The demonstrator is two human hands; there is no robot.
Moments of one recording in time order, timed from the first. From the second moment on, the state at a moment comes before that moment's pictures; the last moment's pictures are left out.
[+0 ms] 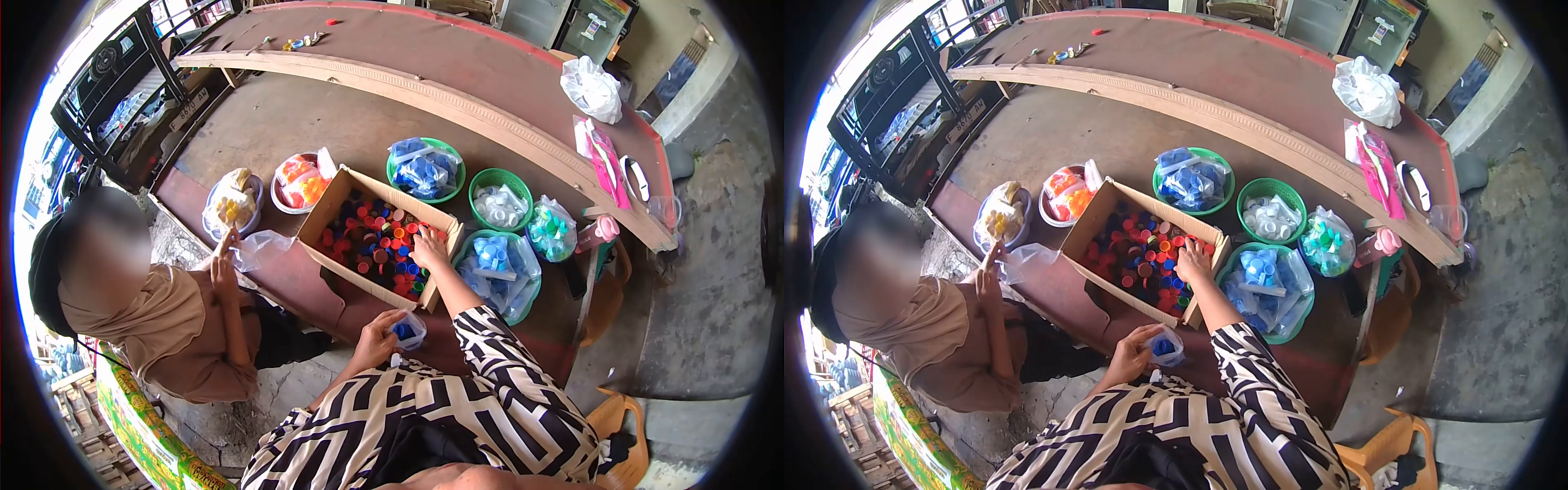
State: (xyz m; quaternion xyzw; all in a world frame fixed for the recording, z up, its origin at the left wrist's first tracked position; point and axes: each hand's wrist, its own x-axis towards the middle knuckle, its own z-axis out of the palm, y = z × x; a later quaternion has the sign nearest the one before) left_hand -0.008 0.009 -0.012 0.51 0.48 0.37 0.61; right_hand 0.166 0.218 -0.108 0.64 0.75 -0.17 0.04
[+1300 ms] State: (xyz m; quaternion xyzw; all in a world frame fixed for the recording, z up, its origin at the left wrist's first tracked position) left_hand -0.001 0.004 -0.011 0.58 0.43 0.34 0.60; right_hand 0.221 0.070 -0.070 0.32 0.27 -0.75 -0.51
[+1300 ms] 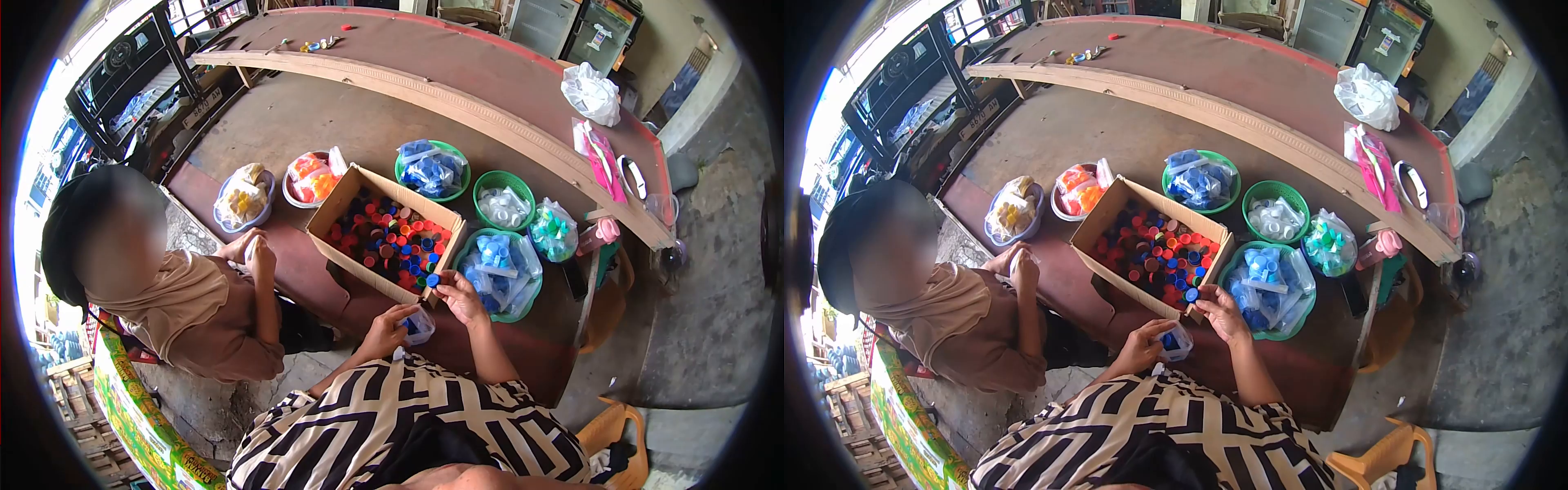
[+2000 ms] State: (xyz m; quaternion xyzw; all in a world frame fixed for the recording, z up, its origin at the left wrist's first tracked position) left_hand 0.005 0.003 0.000 0.59 0.47 0.36 0.56; right_hand 0.222 0.029 0.032 0.40 0.72 -0.48 -0.30
